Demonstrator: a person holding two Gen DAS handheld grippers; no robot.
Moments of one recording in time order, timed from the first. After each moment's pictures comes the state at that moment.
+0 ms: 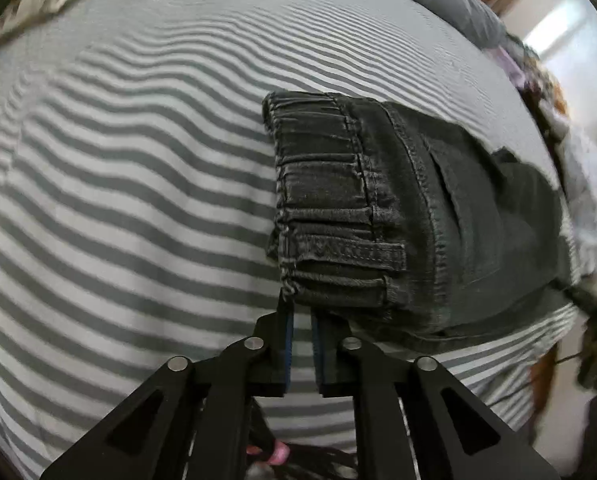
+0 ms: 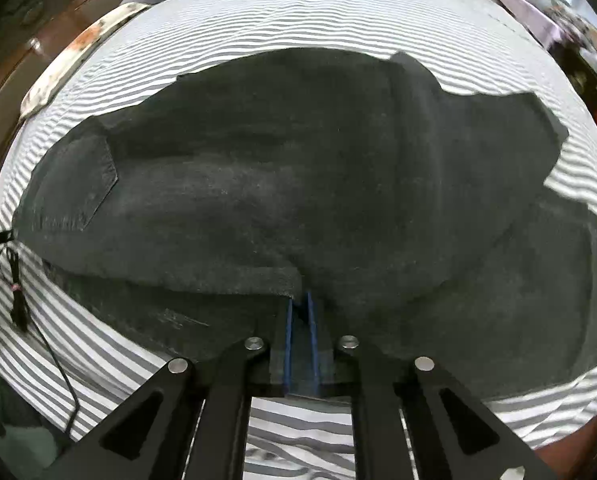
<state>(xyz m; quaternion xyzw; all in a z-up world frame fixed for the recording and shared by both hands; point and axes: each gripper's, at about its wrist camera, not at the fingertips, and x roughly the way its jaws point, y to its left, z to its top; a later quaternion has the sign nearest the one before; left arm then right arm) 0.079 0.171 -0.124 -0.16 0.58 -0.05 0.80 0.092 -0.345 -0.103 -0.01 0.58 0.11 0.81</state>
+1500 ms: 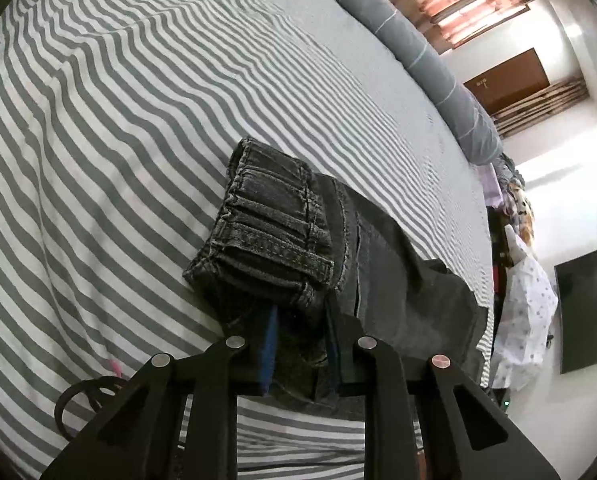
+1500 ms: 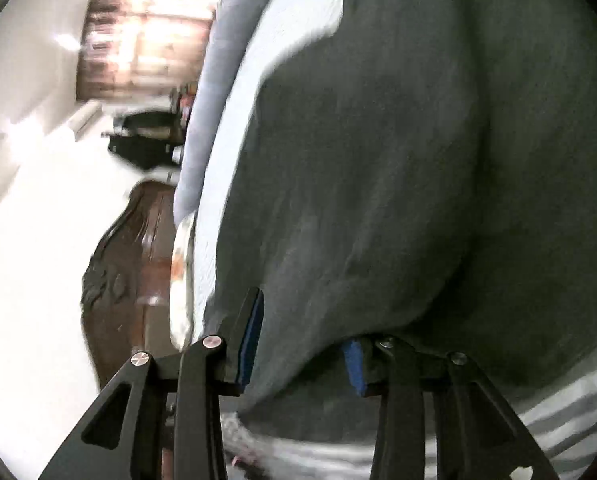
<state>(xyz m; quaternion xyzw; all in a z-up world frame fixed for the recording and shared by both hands) 0.082 0.164 -0.103 -0.36 0.49 -0.01 0.80 0.074 -0.399 -0.167 0.52 0.39 0.13 0.75</state>
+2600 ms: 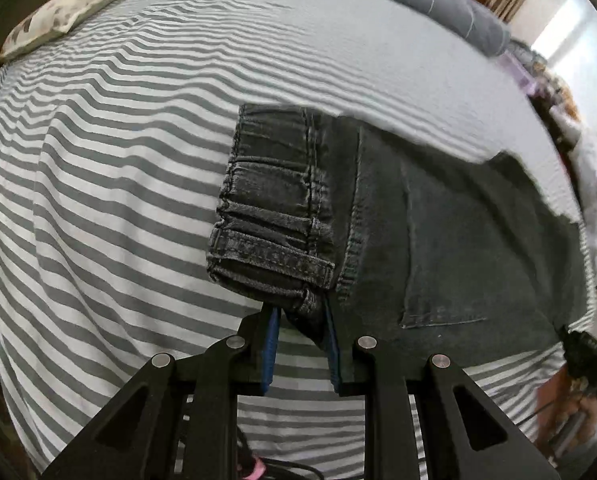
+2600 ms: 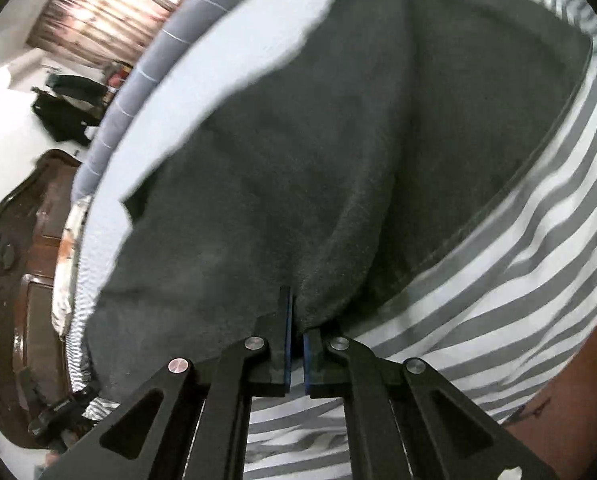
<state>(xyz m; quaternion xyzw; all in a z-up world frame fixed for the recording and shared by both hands) 0.090 0.124 -0.128 -0.10 0.56 -0.01 0.82 0.005 -0.420 -0.161 0.35 0.48 -0.02 0.80</state>
